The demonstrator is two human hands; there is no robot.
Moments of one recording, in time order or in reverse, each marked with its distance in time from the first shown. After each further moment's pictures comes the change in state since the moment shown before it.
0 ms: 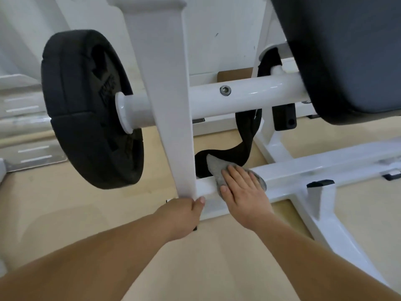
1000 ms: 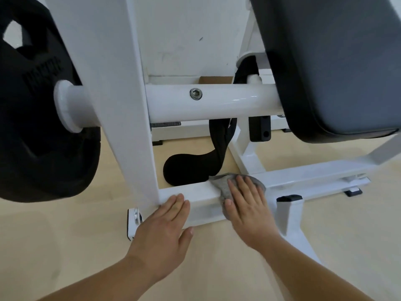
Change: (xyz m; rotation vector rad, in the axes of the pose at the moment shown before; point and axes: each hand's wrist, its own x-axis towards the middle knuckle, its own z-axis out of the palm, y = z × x) left_hand 0.025 0.010 0.062 0.304 0.466 0.354; right_hand -0.018 0.090 -0.008 -0.054 0.070 0.106
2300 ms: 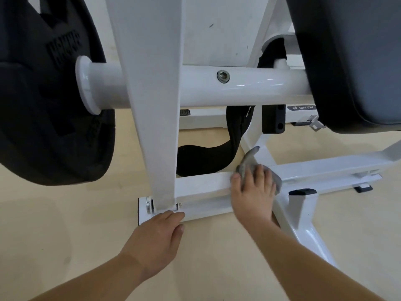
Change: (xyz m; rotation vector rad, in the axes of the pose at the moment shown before) left_hand -0.022 -0.040 0.033 -0.344 -0.060 -0.092; right_hand 0.025 -0.054 0.004 0.133 0.070 0.391
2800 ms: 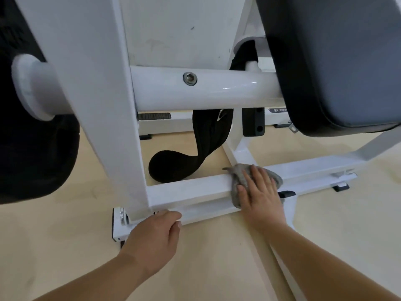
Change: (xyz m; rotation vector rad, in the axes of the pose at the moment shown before) left_hand 0.033 0.039 0.011 -0.159 0.097 -0.039; right_hand 0.027 0.086 -0.026 -0.083 0.036 -0.231
